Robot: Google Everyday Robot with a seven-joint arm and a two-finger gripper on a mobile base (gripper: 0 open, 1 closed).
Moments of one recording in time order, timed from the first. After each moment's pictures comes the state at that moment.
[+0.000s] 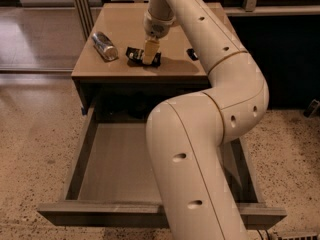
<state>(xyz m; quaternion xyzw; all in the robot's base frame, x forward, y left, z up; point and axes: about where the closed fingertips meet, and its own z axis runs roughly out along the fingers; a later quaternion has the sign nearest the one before) 0.793 0.018 0.842 -0.69 0.70 0.03 0.18</state>
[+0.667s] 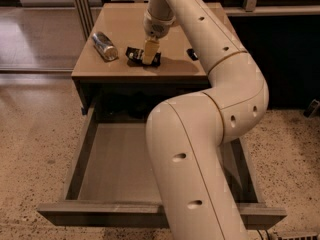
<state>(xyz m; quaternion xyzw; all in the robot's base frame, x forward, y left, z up) 0.793 0.018 0.842 -0.69 0.70 0.03 0.18</state>
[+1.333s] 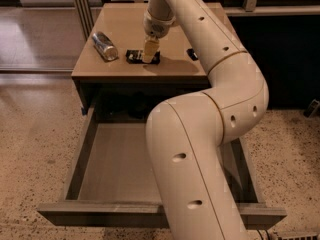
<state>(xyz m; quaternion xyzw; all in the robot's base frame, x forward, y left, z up) 0.793 0.018 0.842 -0.69 0.70 0.03 0.18</state>
